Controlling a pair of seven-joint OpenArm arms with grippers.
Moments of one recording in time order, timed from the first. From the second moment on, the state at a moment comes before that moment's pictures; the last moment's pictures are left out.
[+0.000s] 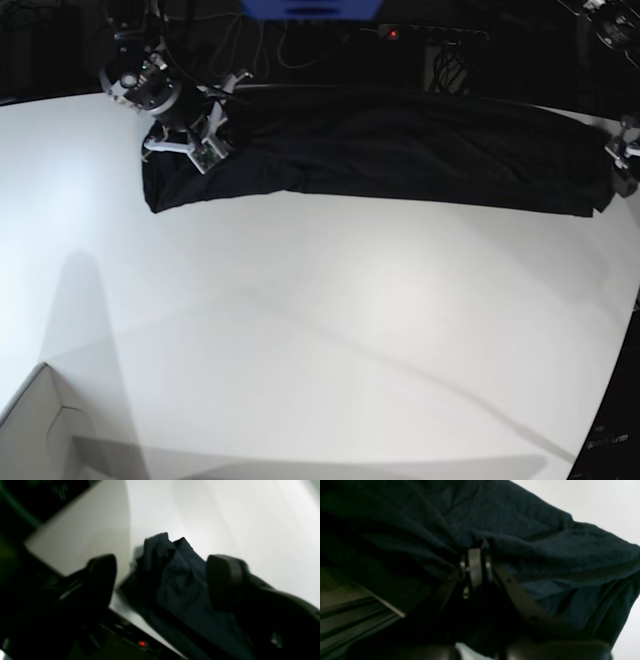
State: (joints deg) left arm 11.2 -11.3 -61.7 95.9 -36.6 -26.6 53.9; right arm -24.5 3.0 6.6 101.1 -8.4 39.9 -28.8
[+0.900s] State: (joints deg) left arm 7.1 -16.4 -52.5 67.2 -21.4 -39.4 32.2; right arm -23.4 3.0 6.6 100.9 -8.4 39.9 -29.4
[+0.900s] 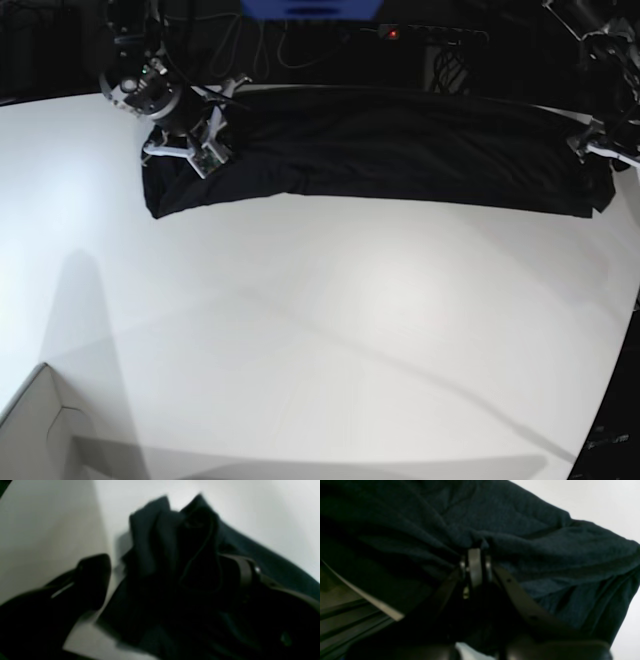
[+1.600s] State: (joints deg) left arm 7.2 -16.0 -49.2 66.5 -22.9 -40.0 31.6; right arm -23.4 3.0 6.6 100.9 -8.4 39.9 -29.4
